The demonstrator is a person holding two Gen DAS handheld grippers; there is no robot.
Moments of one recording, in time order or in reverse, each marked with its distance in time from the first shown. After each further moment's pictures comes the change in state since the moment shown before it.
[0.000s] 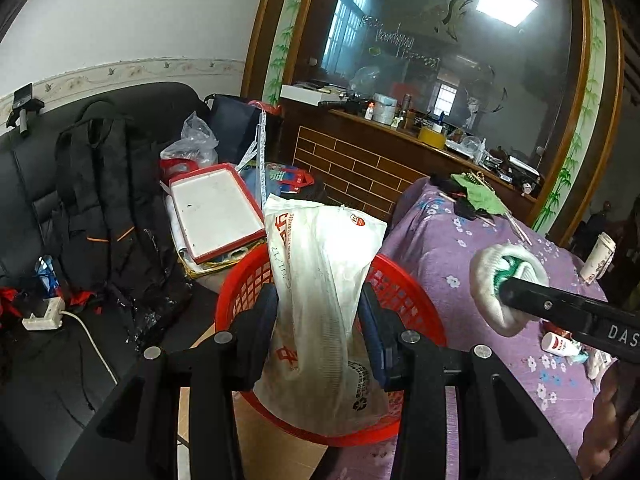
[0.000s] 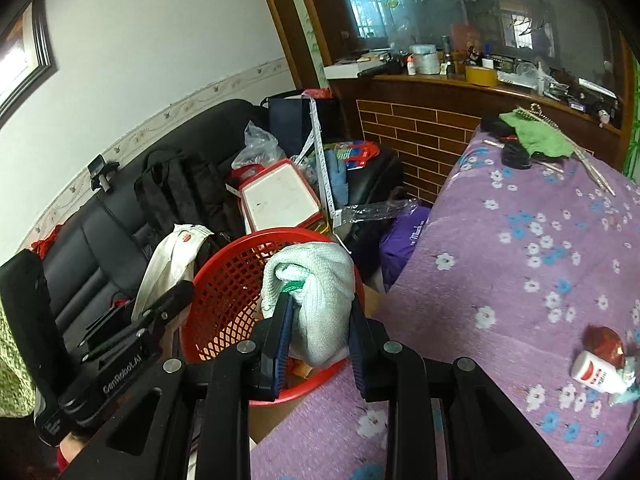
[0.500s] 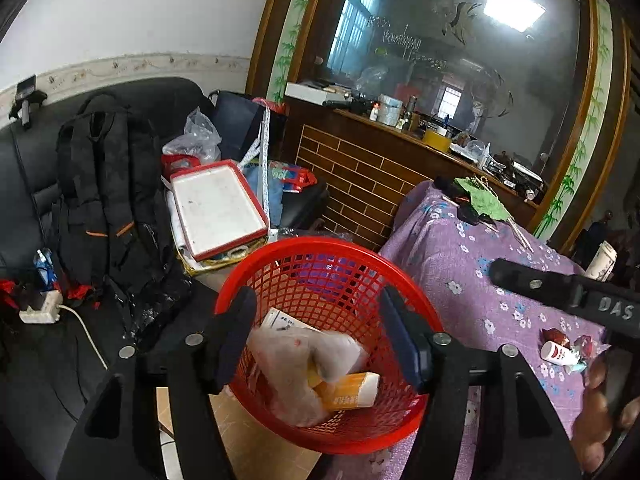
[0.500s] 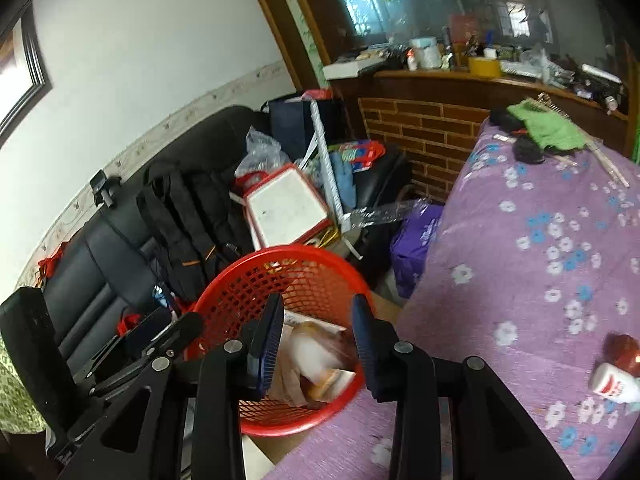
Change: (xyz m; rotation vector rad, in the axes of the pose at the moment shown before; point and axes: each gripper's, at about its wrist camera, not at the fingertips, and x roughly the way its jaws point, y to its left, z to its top) left arm 0.001 -0.002 0.002 -0.018 -0.007 0.010; right arm 0.009 -0.009 0.015 0.048 -0.021 0.030
